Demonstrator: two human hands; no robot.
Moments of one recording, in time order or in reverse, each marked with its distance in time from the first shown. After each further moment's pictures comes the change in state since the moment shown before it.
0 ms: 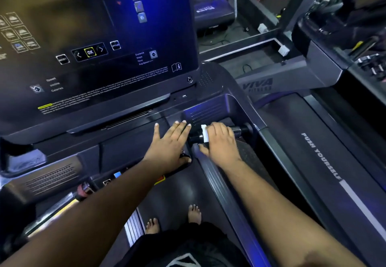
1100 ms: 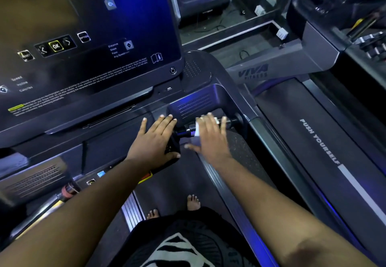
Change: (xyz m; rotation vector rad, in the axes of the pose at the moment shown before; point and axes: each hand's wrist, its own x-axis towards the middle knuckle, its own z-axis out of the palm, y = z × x) left_hand 0.002 -0.002 0.004 -0.037 0.083 0.006; right_hand -0.015 0.015 0.024 0.046 -0.042 0.063
